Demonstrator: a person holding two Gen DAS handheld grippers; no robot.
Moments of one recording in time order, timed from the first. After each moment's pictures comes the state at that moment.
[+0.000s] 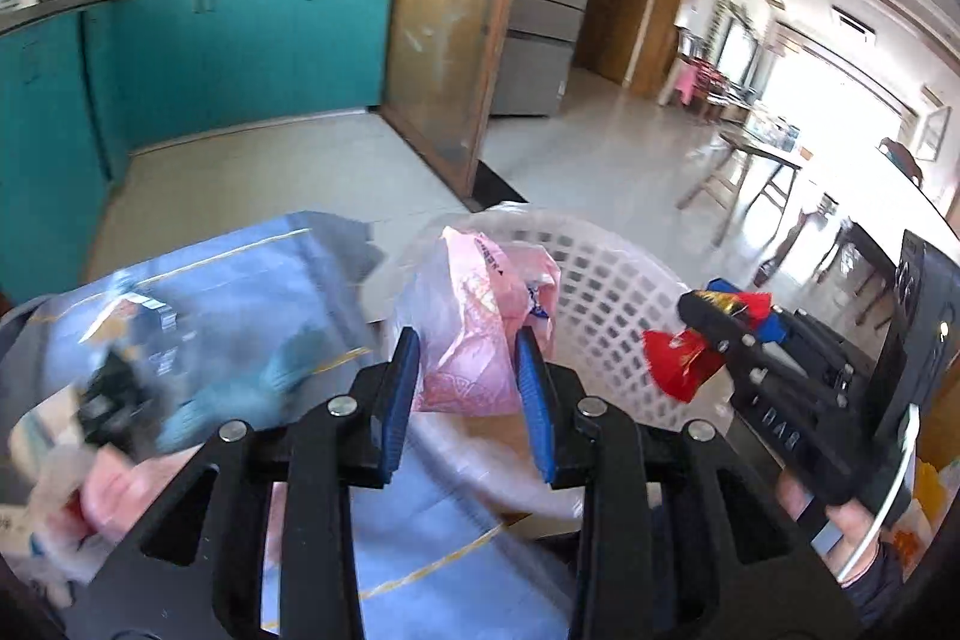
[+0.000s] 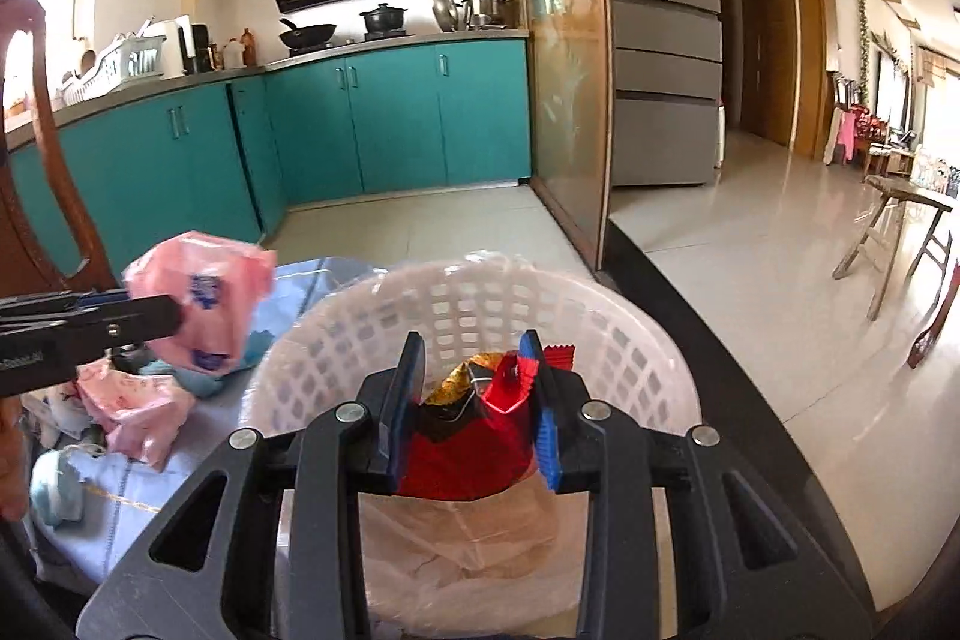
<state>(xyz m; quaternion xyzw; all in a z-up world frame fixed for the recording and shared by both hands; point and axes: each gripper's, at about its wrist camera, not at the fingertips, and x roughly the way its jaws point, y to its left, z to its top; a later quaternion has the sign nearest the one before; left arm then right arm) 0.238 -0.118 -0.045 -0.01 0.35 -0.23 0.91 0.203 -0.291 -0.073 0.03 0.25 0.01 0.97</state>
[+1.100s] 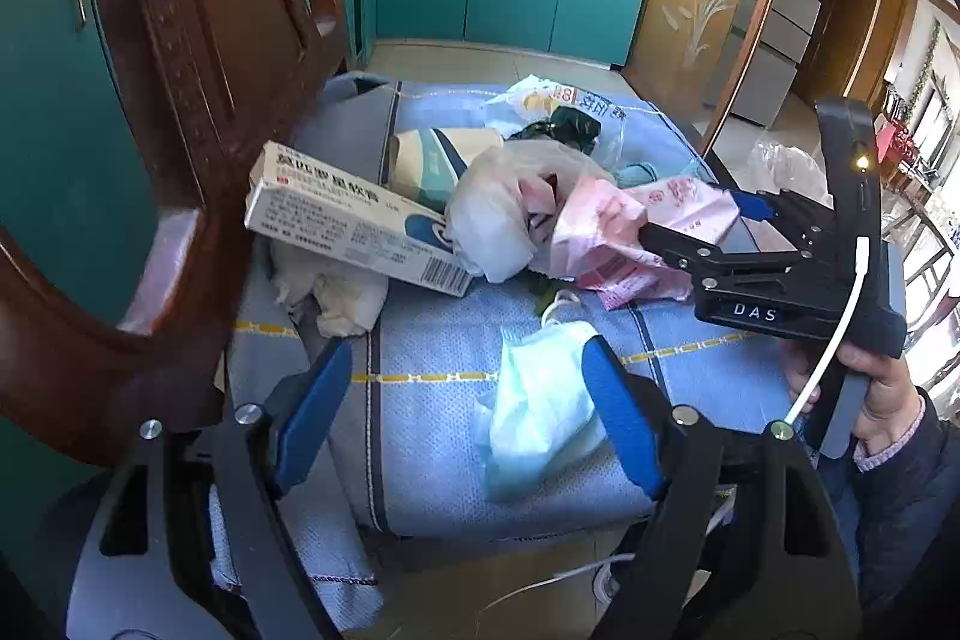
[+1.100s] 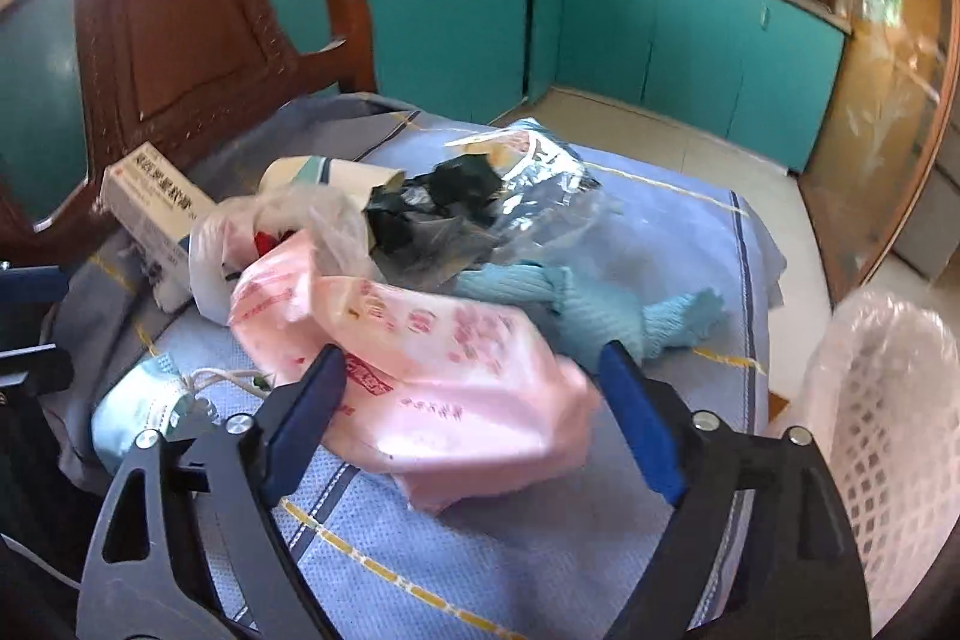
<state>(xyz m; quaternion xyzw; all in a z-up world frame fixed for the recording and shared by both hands) 0.108 0.092 -0.095 -0.07 0.41 0.05 0.91 0.246 -0.042 -0.129 -0.12 0.34 0.32 0.87</state>
